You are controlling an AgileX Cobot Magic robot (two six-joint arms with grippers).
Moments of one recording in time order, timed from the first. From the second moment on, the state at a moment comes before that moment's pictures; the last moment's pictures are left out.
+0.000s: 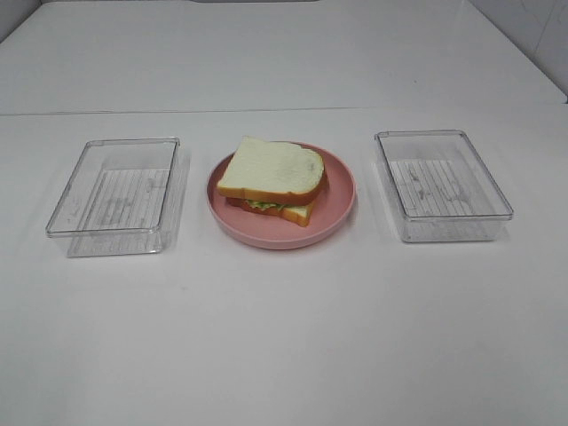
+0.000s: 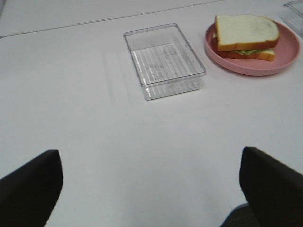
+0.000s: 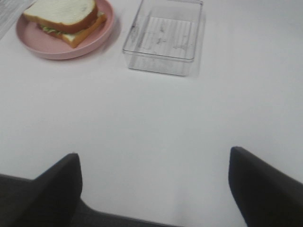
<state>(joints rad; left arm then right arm) -0.06 -0.01 -0.50 -0.10 1.05 0.10 0.10 0.09 -0.51 0.09 1.07 -0.11</state>
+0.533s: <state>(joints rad) 0.05 -0.01 -0.50 -0.10 1.05 0.10 -0.02 0.09 -0.51 0.09 1.07 -0.11</state>
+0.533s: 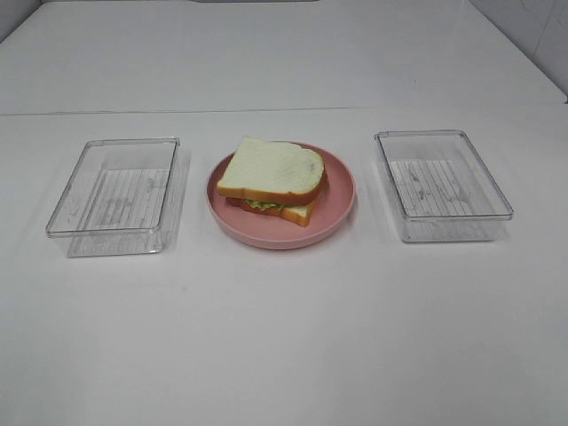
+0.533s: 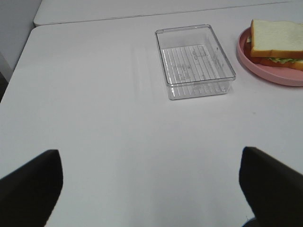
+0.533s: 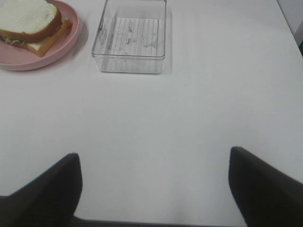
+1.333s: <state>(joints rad) 0.05 -0.01 -0.50 -0.10 1.05 0.10 -0.02 -0.01 -0.51 0.09 1.07 -0.11</state>
